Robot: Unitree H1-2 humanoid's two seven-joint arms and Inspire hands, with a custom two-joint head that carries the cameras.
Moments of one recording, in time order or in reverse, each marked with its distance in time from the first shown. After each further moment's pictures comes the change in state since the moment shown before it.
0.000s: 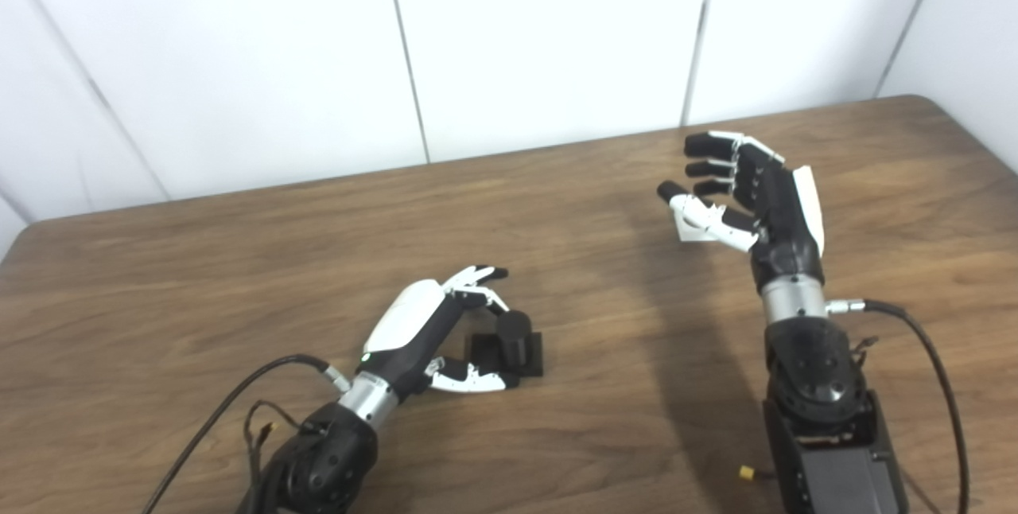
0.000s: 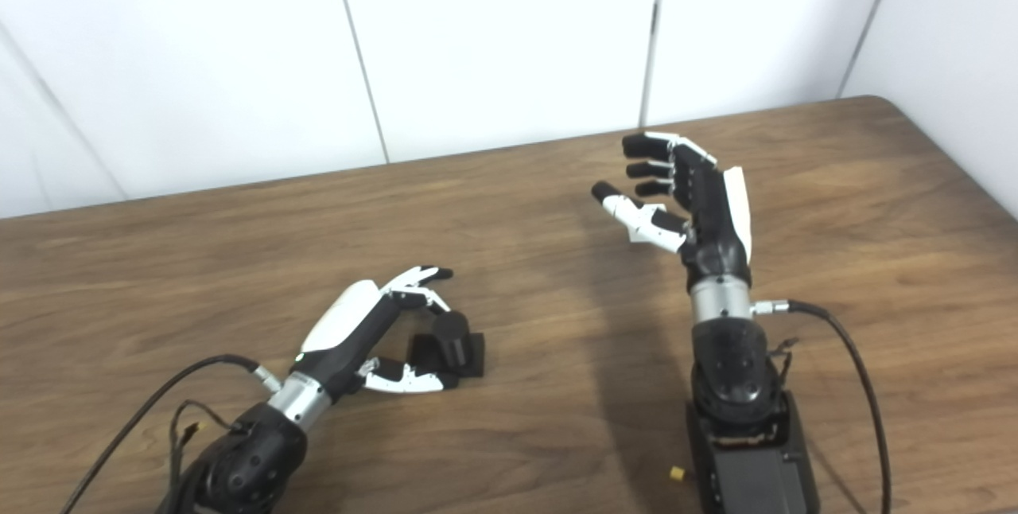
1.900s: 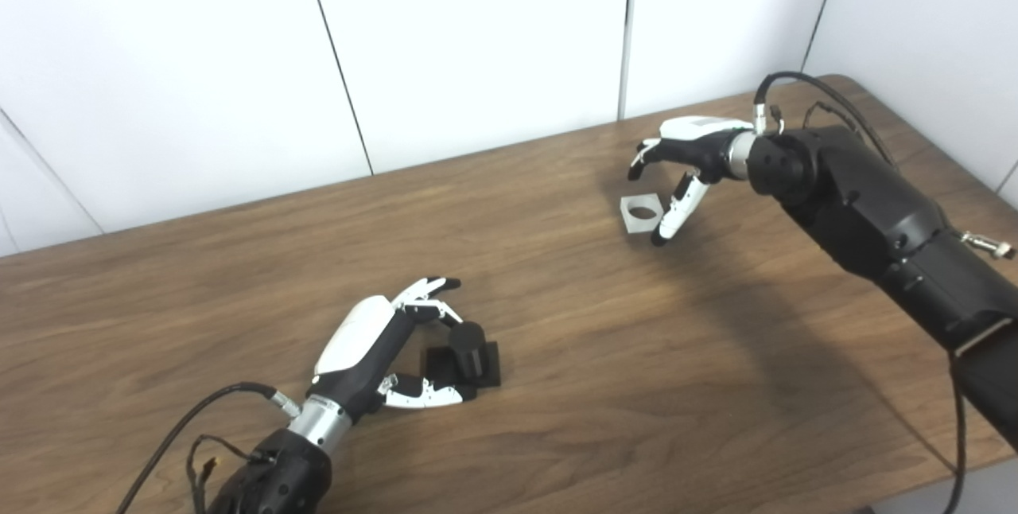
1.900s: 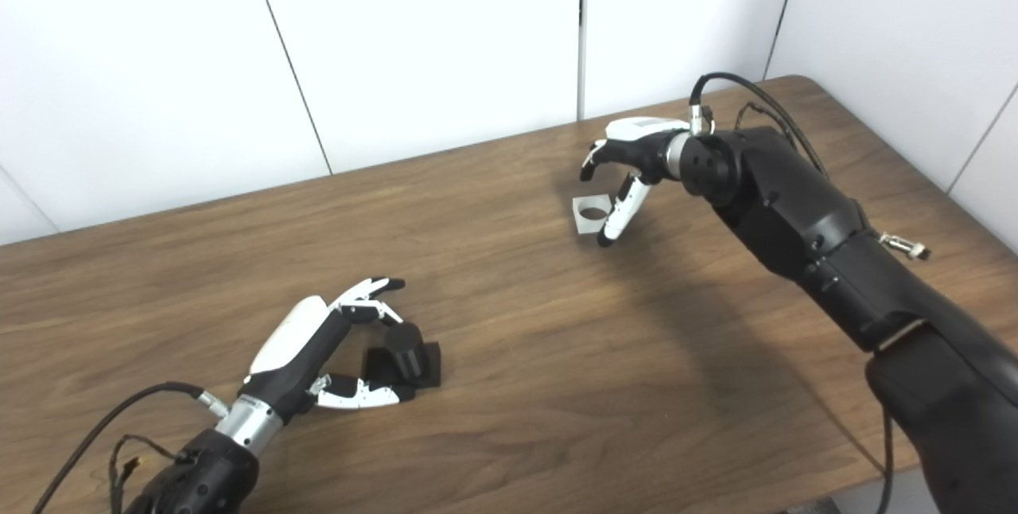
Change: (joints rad) left arm 0.009 0.016 0.023 -0.011 -0.010 -0.003 -0.036; right arm -0.485 -0.589 0.549 0.536 -0.452 -0.005 0.804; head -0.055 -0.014
